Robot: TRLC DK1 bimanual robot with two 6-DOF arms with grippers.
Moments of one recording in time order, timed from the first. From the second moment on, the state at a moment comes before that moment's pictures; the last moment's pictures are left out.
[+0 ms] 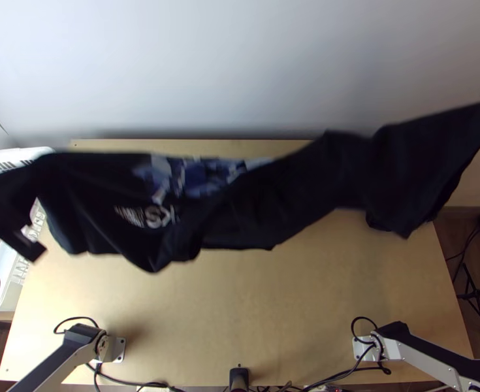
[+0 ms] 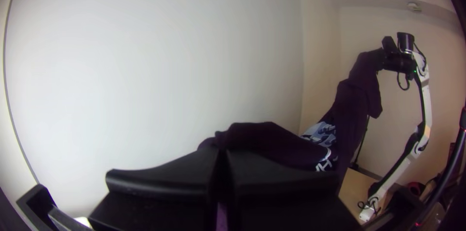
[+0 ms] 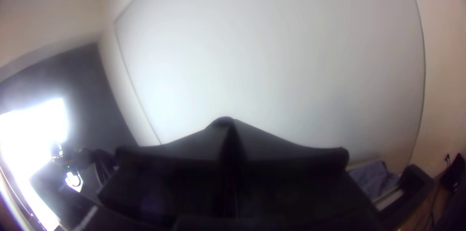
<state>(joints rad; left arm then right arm) -0.18 0.88 1.78 -0.90 0.31 0.07 0.33 1.18 2.30 -1.07 -0.12 0.37</state>
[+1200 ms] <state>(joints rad) 0.20 2.10 1.87 -0.88 0.53 0.13 0.19 1.92 1.75 -0.67 -0.36 0.24</state>
